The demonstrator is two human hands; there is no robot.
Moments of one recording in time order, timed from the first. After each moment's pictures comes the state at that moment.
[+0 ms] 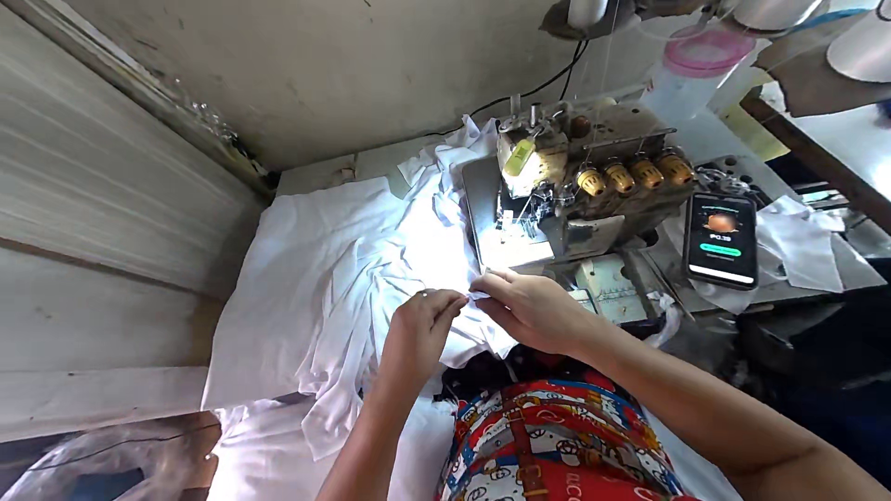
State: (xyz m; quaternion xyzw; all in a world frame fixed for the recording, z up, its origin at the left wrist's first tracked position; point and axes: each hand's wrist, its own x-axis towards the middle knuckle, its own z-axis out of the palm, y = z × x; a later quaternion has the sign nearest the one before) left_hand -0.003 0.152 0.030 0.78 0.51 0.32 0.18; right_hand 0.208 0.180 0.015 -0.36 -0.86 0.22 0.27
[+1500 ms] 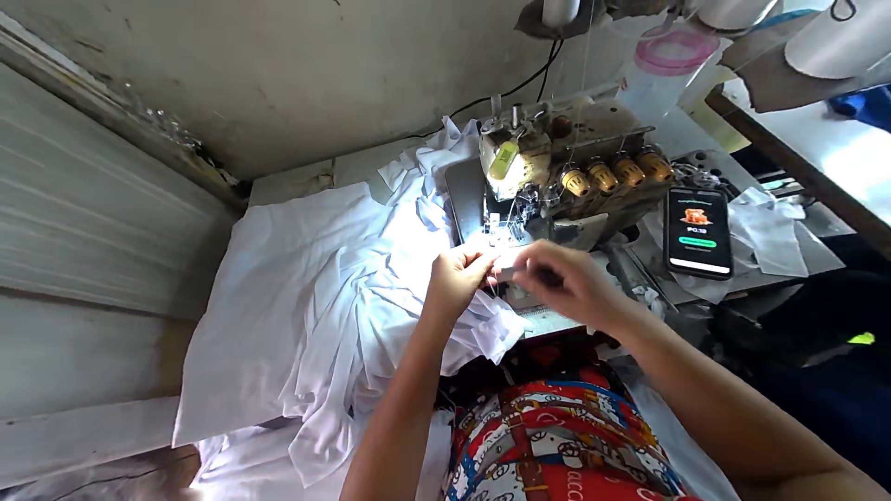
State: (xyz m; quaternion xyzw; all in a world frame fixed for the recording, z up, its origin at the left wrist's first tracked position) left_hand 0.061 0.225 0.017 0.61 0.48 0.37 0.52; right_hand 0.261 0.189 0.009 -0.41 -0.79 0.24 0.40
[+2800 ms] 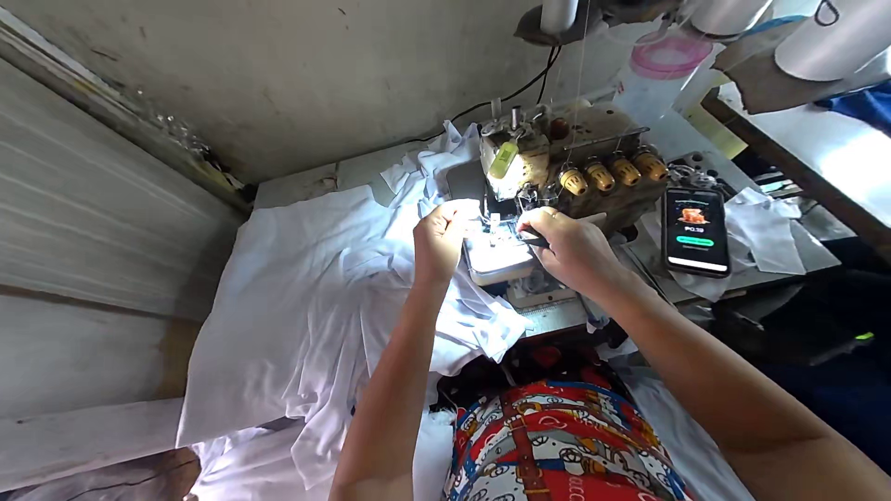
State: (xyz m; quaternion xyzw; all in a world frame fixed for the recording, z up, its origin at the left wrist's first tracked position) left_hand 0.055 0.264 0.019 0.67 0.45 0.49 0.32; right_hand 0.260 0.216 0.025 -0.53 -0.79 0.08 0.31
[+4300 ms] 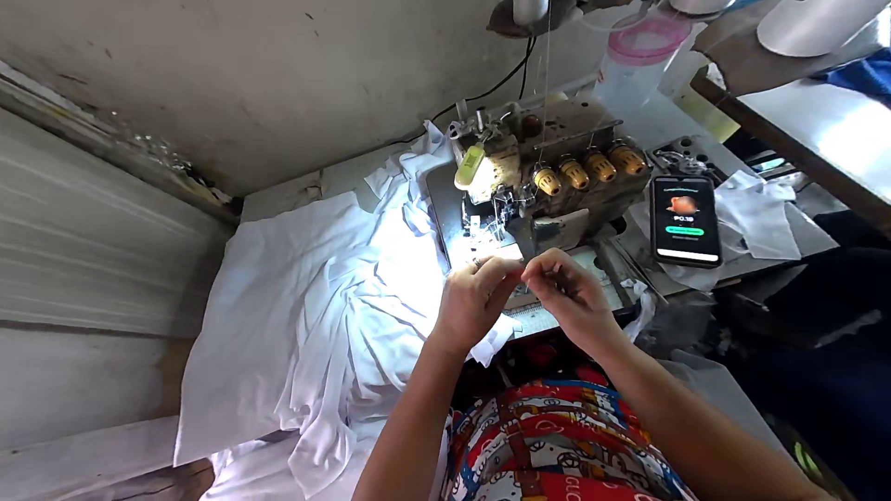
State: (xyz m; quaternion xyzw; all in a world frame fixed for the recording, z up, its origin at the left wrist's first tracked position) left_hand 0.087 0.209 -0.007 0.84 0.30 0.42 0.19; right_hand 0.256 0.158 -0.015 -0.38 -0.59 0.38 0.60
